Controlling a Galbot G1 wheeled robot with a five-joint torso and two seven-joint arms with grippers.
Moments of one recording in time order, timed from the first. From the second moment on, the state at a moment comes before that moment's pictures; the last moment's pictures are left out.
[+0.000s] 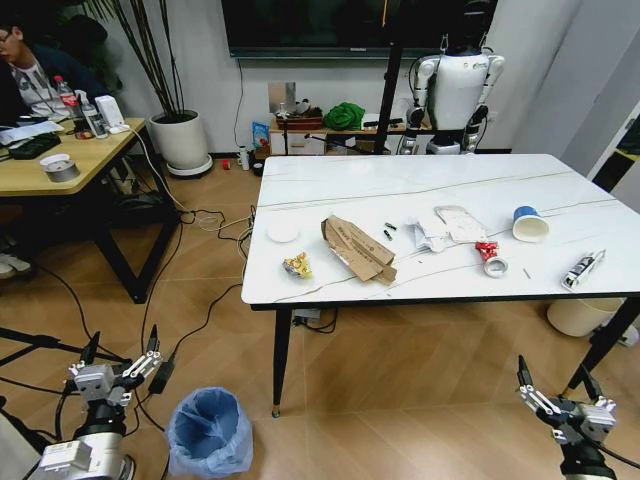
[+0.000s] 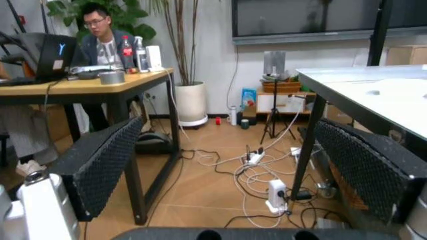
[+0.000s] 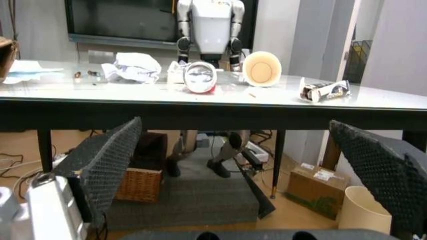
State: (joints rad) left arm 1.73 -1.37 -0.86 -2.01 -0.29 -0.29 0.01; right arm -1.79 1.40 0.93 1.84 0.36 0.51 -0.18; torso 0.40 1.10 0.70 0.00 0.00
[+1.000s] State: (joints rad) left arm 1.71 -1.36 -0.86 -2.00 -0.31 -0.28 0.04; right arm -1.77 1.44 0.91 1.83 0.31 0.51 -0.18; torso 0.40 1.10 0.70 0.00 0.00
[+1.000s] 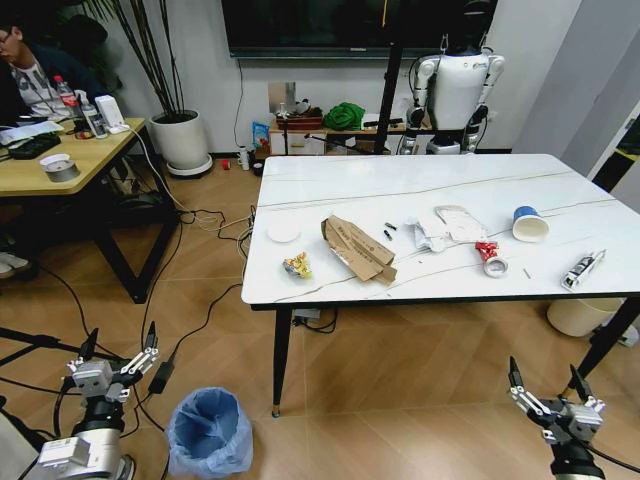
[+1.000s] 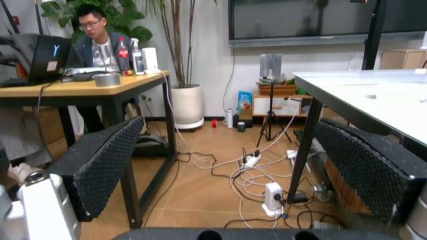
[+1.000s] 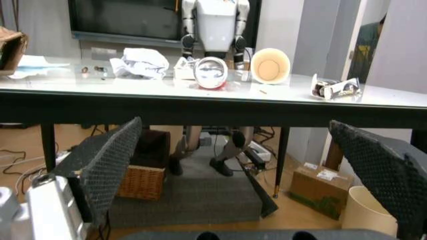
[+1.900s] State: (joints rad) left arm 1.72 -1.36 -0.85 -1.99 -0.32 -0.26 0.05; right arm -1.74 1.45 0.91 1.82 0.32 0.50 -0.18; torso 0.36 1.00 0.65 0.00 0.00
